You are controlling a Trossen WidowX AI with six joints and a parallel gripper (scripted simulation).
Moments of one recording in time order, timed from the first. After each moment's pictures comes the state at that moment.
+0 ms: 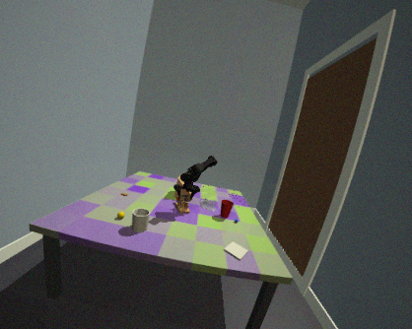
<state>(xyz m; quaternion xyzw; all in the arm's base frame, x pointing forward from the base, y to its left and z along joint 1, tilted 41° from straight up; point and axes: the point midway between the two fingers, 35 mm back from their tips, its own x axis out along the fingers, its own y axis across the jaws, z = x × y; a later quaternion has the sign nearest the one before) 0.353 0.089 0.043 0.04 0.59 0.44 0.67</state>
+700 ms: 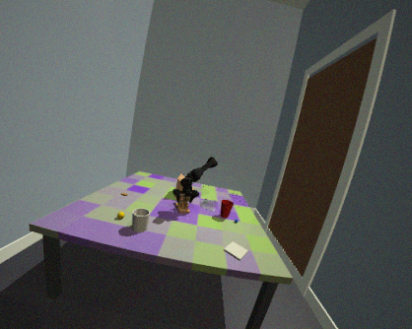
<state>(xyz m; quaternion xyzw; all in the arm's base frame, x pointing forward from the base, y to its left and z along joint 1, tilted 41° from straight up) 0.351 0.111 0.017 0.04 0.59 0.44 0.67</state>
